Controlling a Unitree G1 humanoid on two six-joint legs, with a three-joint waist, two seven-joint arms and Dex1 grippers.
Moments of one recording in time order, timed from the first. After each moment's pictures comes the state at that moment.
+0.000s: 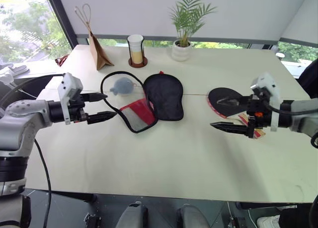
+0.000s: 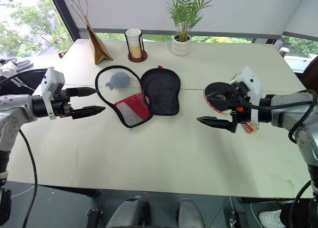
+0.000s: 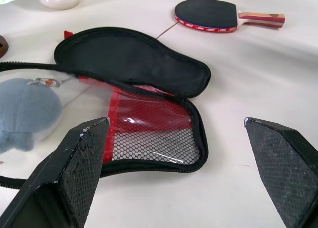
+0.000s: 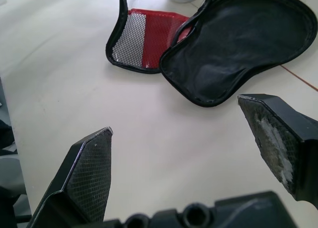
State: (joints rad) left arm -0.49 0.89 0.15 0.00 -0.56 0.58 -1.14; right arm -0.41 -1.06 -0.17 -0.37 0.62 0.78 1.02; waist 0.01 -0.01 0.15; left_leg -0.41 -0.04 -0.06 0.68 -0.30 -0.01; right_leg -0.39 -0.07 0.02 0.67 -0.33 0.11
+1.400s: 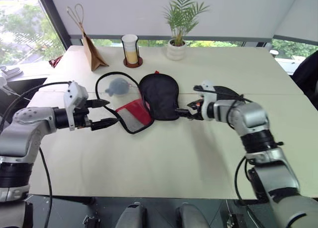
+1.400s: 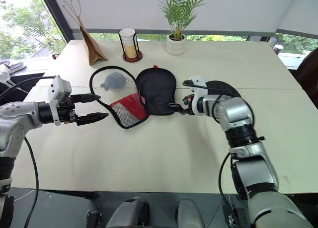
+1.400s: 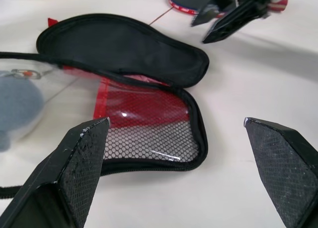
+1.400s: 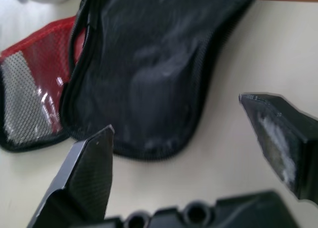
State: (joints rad) left arm -0.40 0.86 0.14 -0.05 -0.51 0.53 -1.11; right arm -0.88 -0.41 0.17 0.37 0.35 0.91 0.55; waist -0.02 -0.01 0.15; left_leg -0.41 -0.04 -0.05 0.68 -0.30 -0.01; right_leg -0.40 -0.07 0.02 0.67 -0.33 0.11
